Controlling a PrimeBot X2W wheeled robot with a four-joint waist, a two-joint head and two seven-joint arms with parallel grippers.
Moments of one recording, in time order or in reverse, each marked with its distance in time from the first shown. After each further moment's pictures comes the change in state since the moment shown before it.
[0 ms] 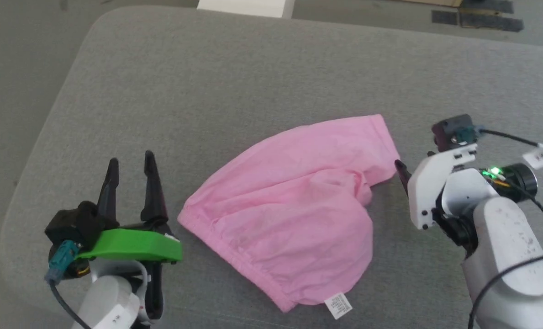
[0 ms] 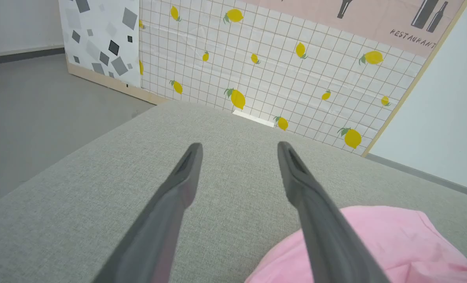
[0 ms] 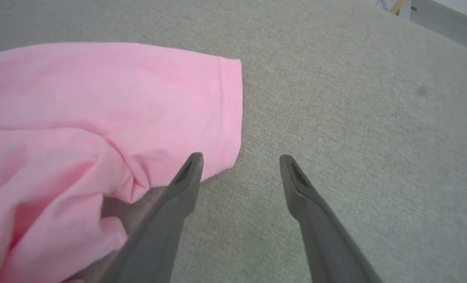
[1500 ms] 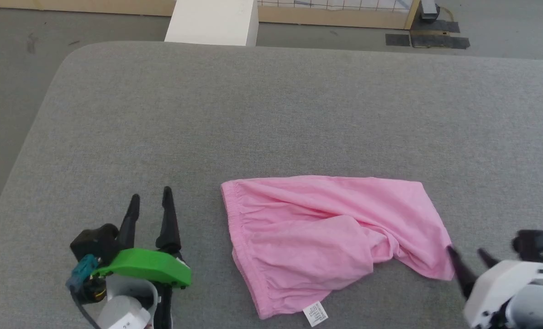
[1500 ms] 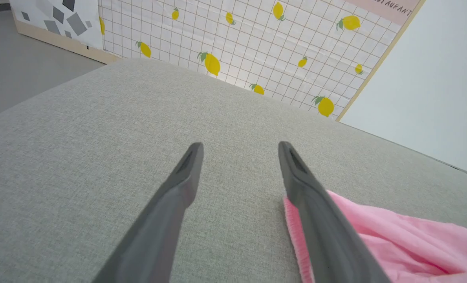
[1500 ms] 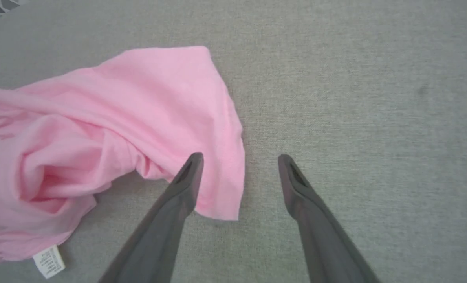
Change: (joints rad) left arm 0.036 -0.121 0.114 0.164 0.089 -0.148 0.035; right arm 0.515 0.045 -0.223 -0.356 0.207 0.000 -0.047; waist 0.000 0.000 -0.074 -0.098
